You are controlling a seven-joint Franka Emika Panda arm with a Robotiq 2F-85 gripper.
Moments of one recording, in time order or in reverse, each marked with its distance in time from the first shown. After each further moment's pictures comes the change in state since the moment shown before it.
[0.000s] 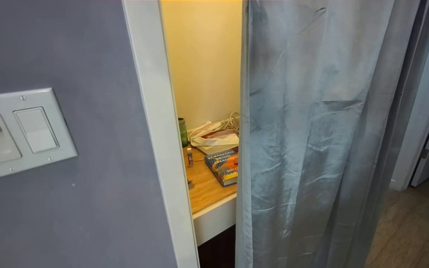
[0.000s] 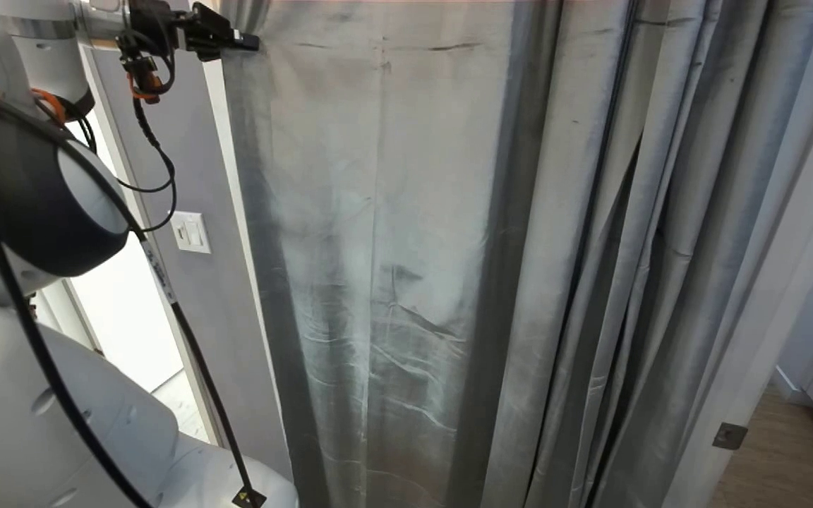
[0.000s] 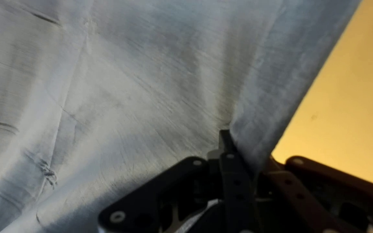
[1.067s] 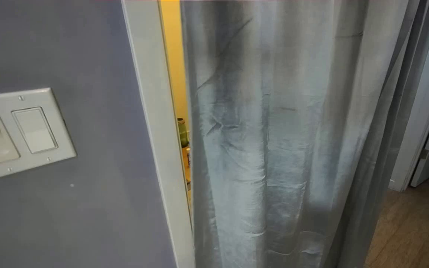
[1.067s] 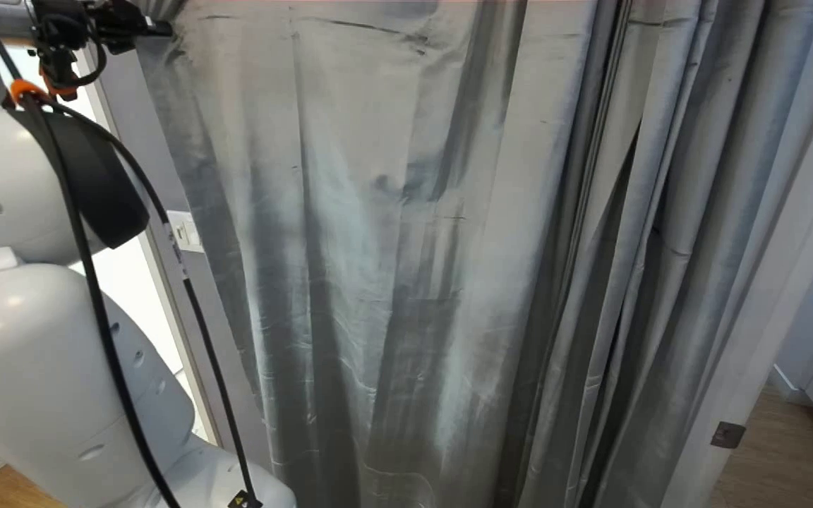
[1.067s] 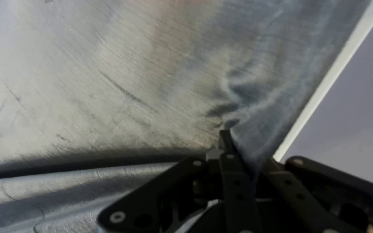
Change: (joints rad) arm -0.055 0.161 0.370 0.161 -0.177 -0.009 -0.048
